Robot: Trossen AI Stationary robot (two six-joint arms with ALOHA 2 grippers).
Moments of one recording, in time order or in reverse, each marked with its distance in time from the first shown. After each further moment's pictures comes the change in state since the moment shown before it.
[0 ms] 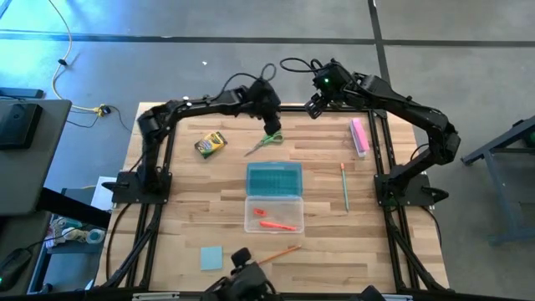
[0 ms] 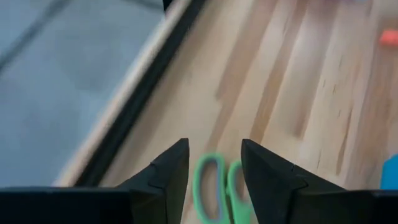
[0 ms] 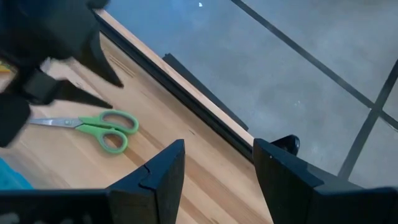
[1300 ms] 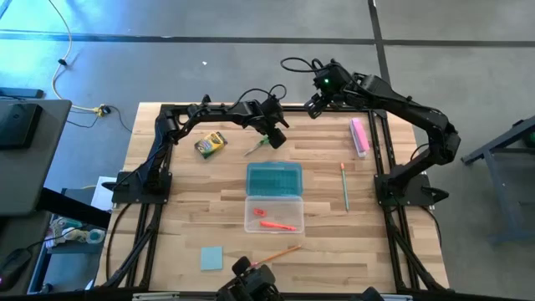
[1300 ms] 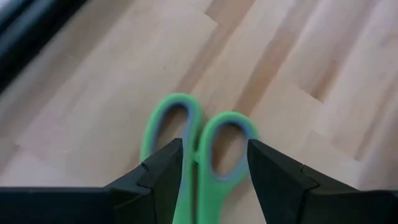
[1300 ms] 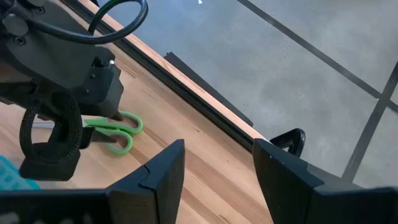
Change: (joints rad) left arm -0.042 0.157 0.014 -0.053 -0.011 -0.238; right arm 0.000 0.000 0.000 -0.010 -0.008 0.050
